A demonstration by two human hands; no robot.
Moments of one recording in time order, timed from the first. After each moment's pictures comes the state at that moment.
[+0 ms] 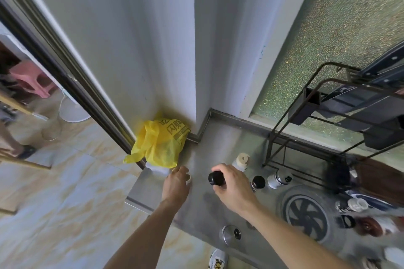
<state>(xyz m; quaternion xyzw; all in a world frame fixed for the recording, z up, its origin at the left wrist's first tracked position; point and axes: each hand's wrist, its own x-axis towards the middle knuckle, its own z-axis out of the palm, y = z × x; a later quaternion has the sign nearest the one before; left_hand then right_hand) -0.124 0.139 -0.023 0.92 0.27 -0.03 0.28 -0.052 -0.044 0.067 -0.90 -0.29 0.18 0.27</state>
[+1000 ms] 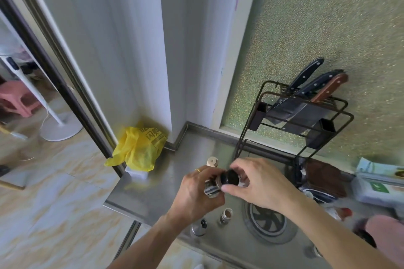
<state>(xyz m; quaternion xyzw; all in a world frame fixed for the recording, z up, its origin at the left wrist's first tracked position) -0.154 -0.011 0.144 0.88 -0.01 0.17 0.45 -0.066 -0.183 0.244 -0.90 -0.40 0.09 0.16</state>
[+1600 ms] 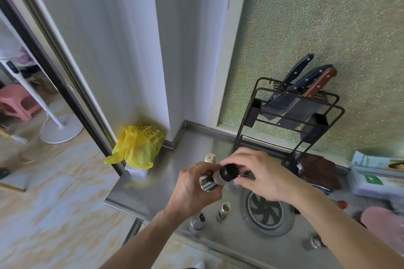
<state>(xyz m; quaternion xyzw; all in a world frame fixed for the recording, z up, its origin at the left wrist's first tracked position) -0.165 -0.020 0.158 0.86 0.02 0.21 0.47 -0.066 -0.203 0.258 -0.85 -0.44 0.17 0.22</state>
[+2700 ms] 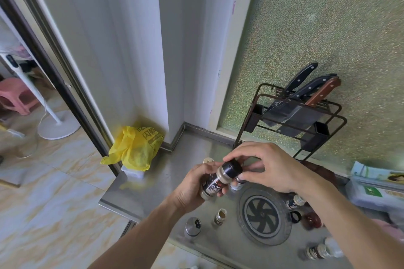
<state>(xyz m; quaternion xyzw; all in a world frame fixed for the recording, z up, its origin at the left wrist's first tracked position) -0.121 -0.022 0.153 0.45 -0.02 -0.11 0.88 -0.034 -0.205 0.279 -0.78 -0.44 0.24 0.37</state>
